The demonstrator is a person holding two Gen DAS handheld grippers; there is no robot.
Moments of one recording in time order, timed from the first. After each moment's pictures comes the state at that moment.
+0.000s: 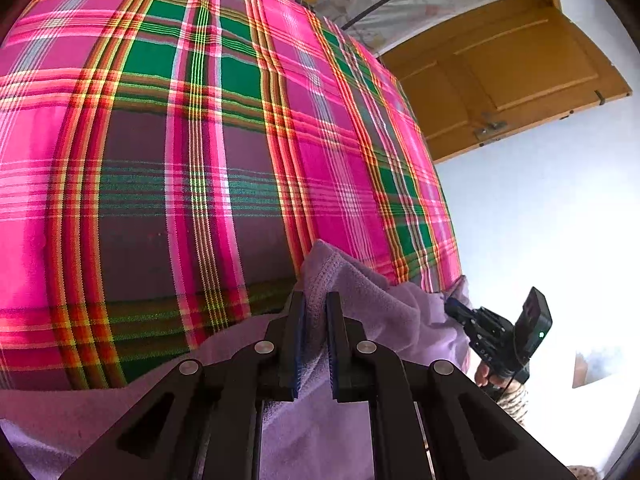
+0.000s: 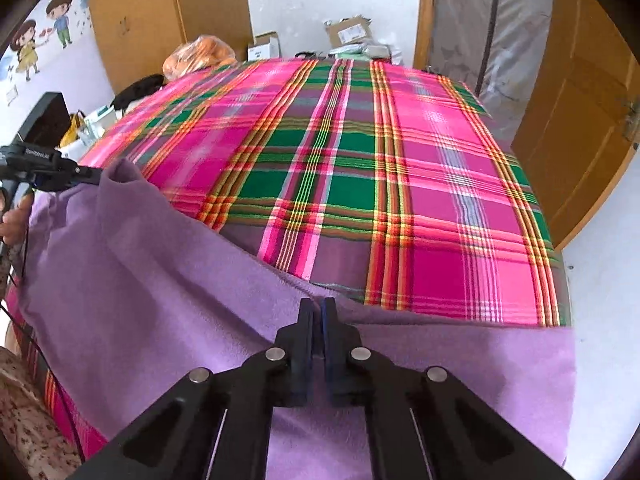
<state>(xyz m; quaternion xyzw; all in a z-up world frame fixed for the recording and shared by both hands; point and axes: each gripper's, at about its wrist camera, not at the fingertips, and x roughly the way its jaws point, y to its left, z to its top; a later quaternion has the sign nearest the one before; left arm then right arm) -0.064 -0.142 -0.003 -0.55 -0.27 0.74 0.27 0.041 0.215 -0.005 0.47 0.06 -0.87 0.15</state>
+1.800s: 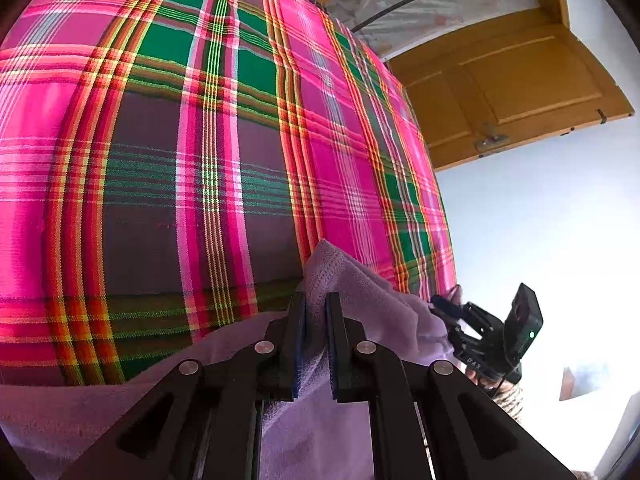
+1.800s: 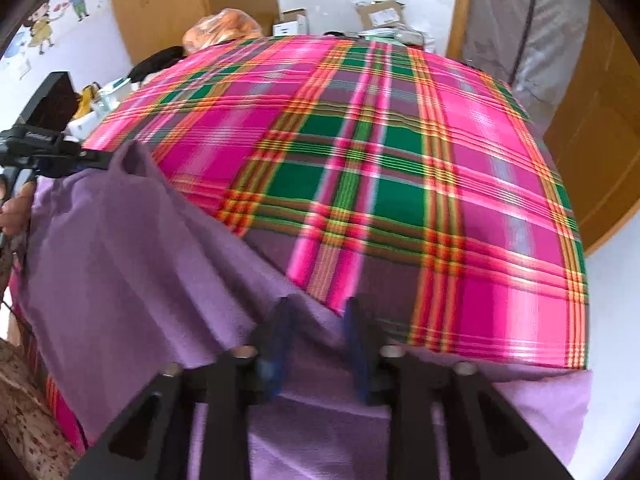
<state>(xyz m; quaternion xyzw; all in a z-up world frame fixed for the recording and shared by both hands) -0.065 -0.151 -0.013 -0.55 -0.30 0.73 0.26 -0.005 0.173 -0.012 0.50 0.10 -0.84 0.19</state>
